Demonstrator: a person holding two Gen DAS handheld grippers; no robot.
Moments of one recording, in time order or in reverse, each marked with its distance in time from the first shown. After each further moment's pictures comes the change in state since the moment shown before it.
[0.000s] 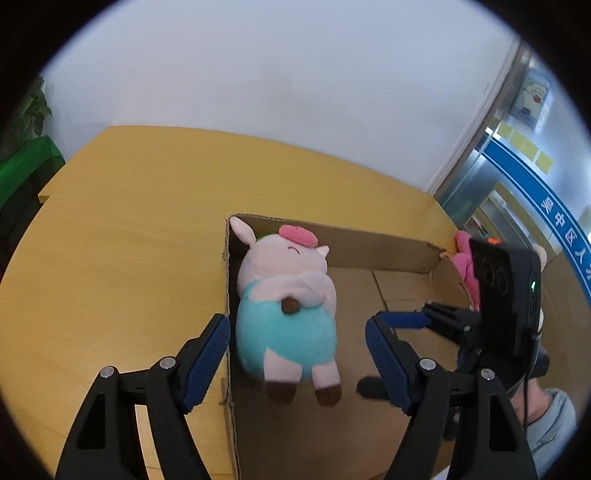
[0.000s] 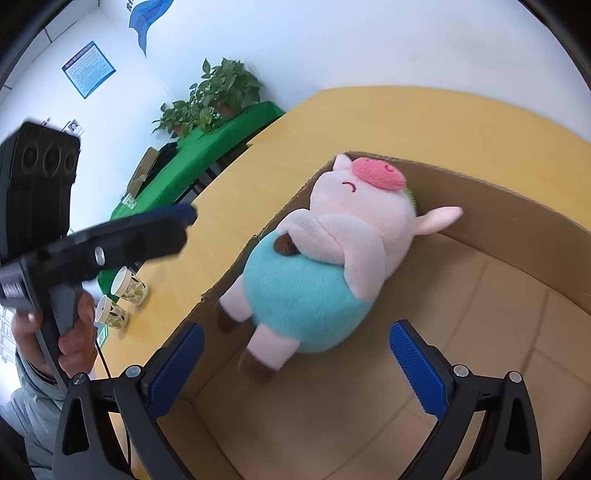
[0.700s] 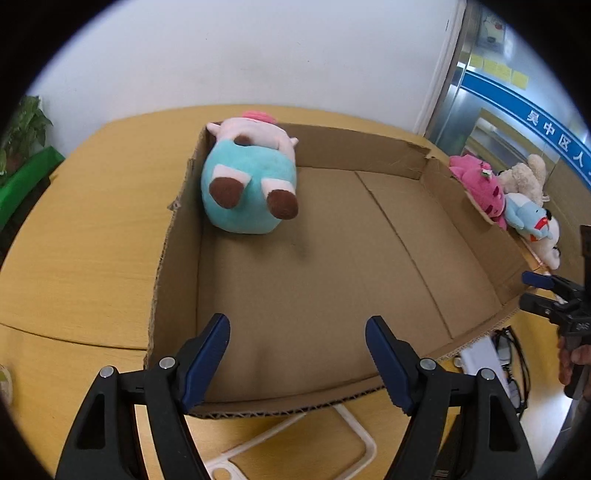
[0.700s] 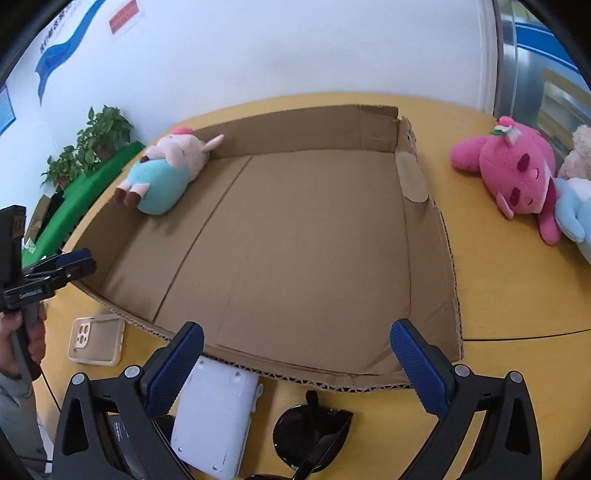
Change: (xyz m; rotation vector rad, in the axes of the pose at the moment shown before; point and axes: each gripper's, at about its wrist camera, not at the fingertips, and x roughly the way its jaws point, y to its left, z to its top) left arm 0.003 -0.026 -0.136 0.128 0.052 0.105; right arm -0.129 -0.025 -0.208 0.253 -0.165 -0.480
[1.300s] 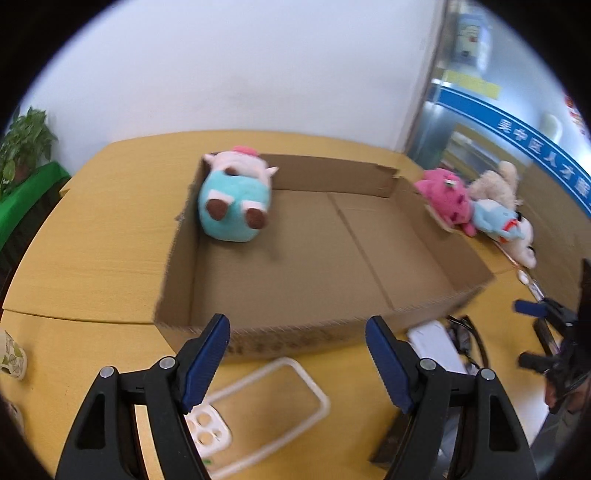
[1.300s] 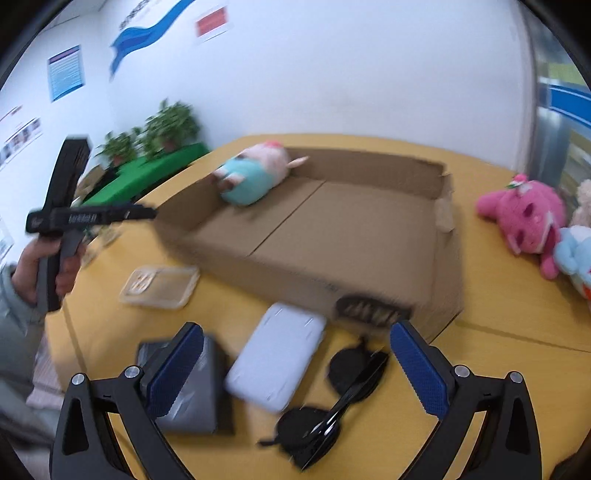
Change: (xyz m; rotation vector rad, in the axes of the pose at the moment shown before) left arm -0.082 -0.019 -0.033 0.031 -0.095 -0.075; right arm -0.100 0.031 -0.081 -0.223 -0.112 0.145
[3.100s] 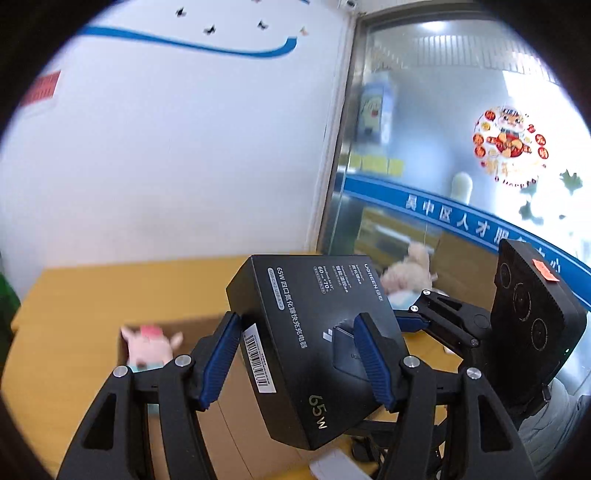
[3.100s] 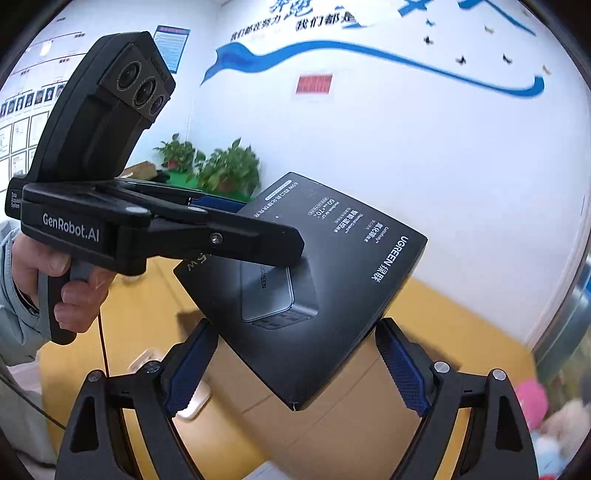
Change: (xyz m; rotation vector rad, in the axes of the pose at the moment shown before) left arm -0.062 -0.079 0.153 0.180 -0.366 -0.241; right arm -0.025 0.092 0.179 -0.414 -0.311 -0.018
